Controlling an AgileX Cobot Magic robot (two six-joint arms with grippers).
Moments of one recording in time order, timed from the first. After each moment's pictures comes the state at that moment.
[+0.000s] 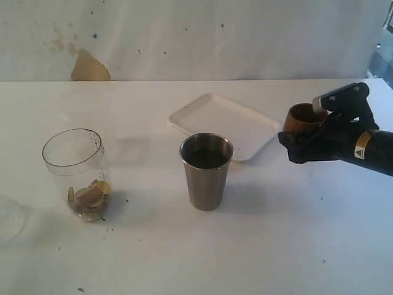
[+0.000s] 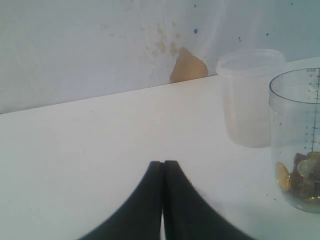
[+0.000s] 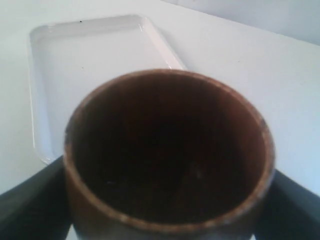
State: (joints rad) left arm 0.02 0.00 0.00 0.01 0.24 0.18; right arm -0.13 1.80 -0.71 -0.72 -0.65 0.35
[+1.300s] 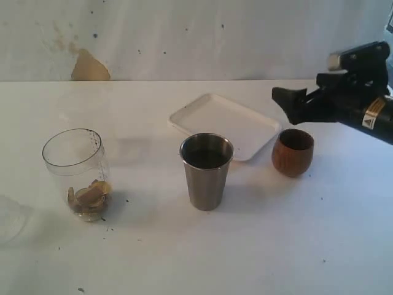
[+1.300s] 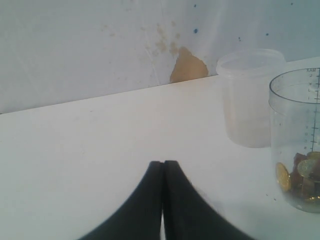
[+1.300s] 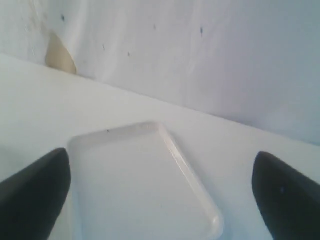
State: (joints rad) left arm 0.02 0.00 0.00 0.01 0.24 0.18; right arm -0.13 1.67 -0.76 -0.75 -0.78 0.49
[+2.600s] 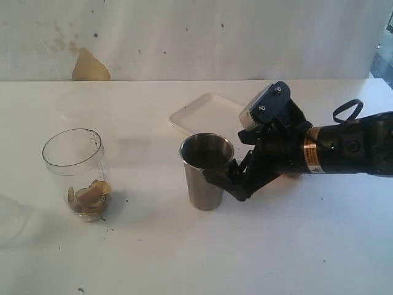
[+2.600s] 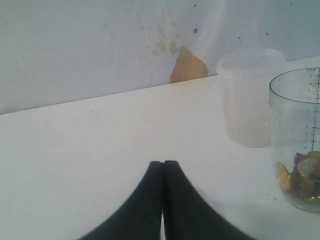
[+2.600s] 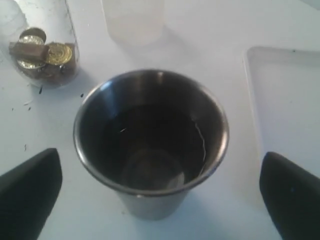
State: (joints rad) left arm 0.02 0.00 0.00 0.01 0.24 0.18; right arm 0.18 1.63 -0.74 -1.34 -0.58 0.91
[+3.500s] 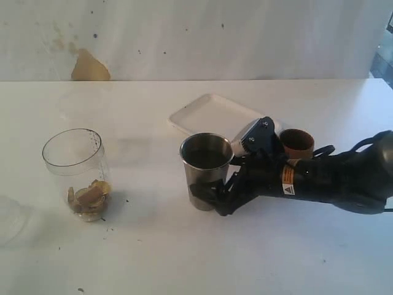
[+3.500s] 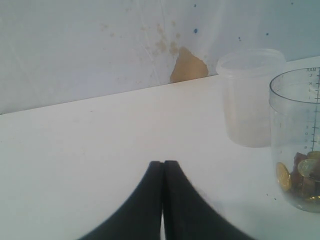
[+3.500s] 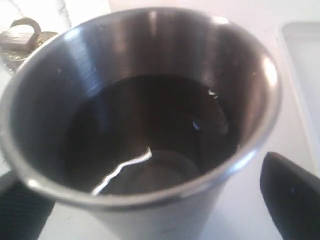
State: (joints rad) left arm 0.02 0.00 0.00 0.01 0.24 0.19; right arm 0.18 1.93 -0.73 -0.95 -0.84 0.49
